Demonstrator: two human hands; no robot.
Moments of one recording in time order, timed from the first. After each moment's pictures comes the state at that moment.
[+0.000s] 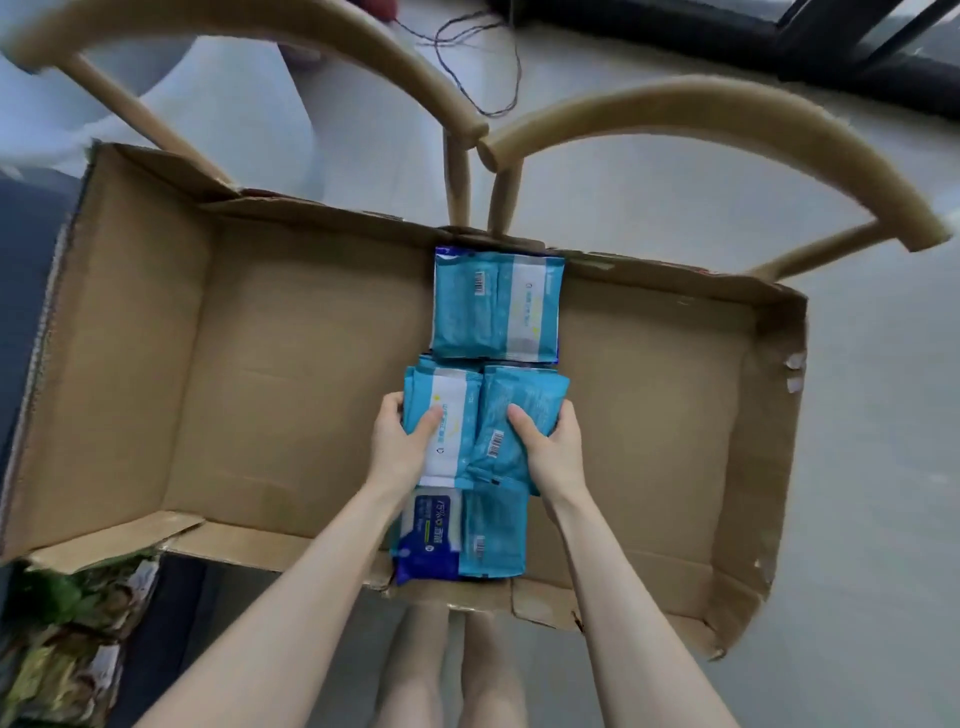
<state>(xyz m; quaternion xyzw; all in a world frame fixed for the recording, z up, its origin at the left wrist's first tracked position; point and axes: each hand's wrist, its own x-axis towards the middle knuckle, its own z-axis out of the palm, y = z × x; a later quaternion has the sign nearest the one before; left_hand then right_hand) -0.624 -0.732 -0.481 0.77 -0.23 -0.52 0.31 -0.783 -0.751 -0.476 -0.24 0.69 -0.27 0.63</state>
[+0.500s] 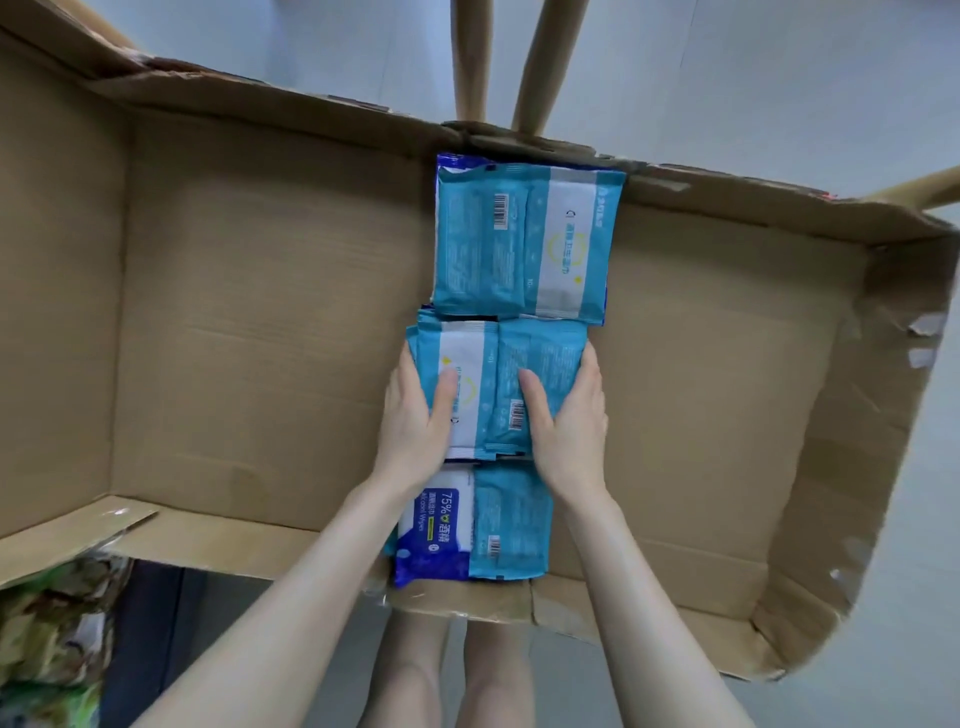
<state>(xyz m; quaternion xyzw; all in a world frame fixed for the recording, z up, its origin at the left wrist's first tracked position) -0.621 -0.724 -0.571 0.74 -0.38 -0.49 0.24 -0.769 -0.746 -0.552 -0.48 0.75 -0.13 0.44</state>
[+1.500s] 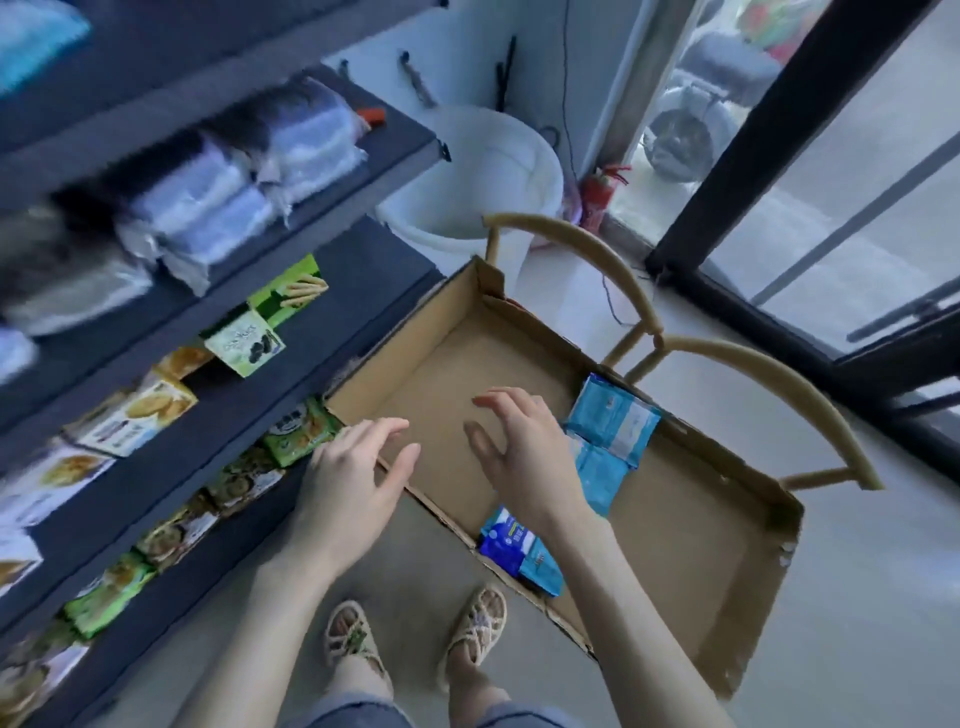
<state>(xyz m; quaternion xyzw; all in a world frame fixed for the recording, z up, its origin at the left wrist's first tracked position) -0.509 -0.490 -0.174 0.83 -0.43 -0.19 0.31 -0.636 -0.620 -0.170 -0.89 0.35 -0.13 0.28</state>
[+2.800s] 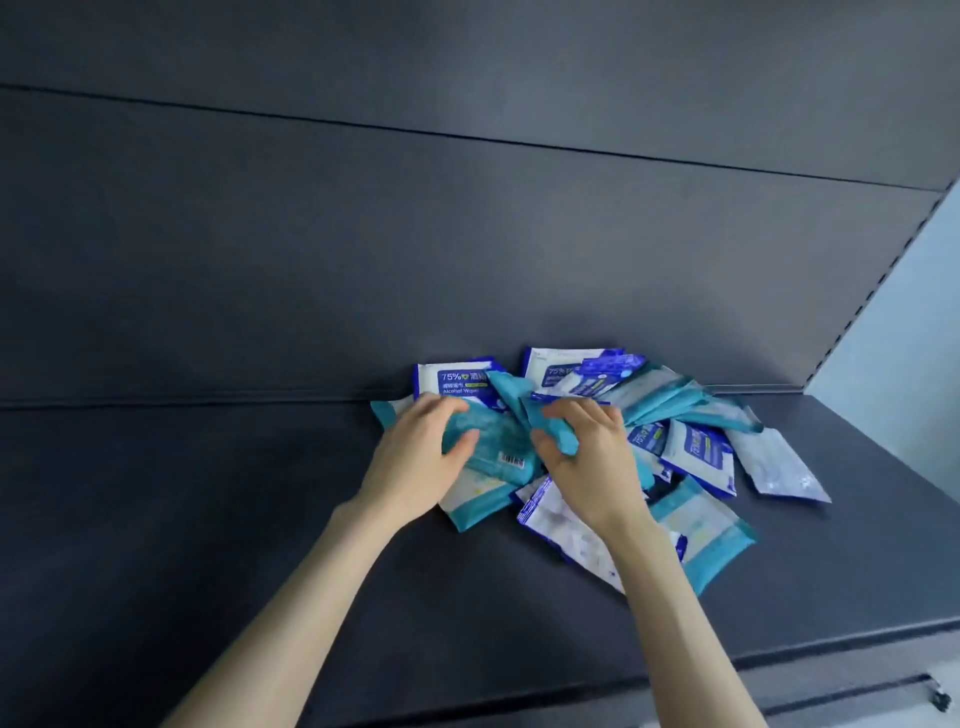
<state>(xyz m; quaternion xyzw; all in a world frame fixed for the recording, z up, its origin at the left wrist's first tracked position) -0.042 -0.321 -0.006 0.90 -0.22 0.12 0.36 -0.086 -0.504 0.002 -0.93 0.02 -0.25 0.26</state>
